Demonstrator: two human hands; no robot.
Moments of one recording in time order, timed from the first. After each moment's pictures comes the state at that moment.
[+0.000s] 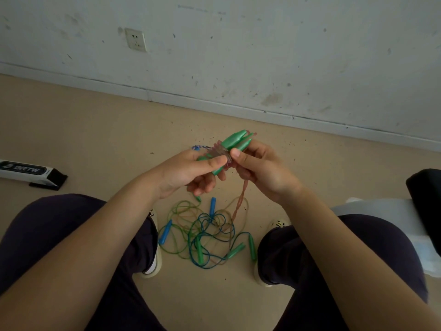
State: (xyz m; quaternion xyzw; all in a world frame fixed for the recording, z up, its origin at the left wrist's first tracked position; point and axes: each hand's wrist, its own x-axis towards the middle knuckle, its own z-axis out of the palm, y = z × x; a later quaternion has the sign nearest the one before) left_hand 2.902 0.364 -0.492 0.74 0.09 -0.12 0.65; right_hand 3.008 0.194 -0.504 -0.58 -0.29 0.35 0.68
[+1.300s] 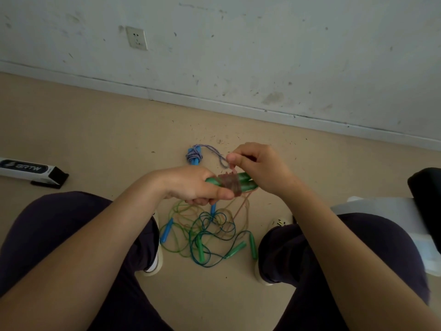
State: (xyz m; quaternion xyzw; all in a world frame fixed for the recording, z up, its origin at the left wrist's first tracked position) left_hand 2.906 0.361 -0.502 0.81 0.09 -0.29 0.49; right_hand 3.007 0.195 -0.497 -0.80 -0.41 0.15 0.42
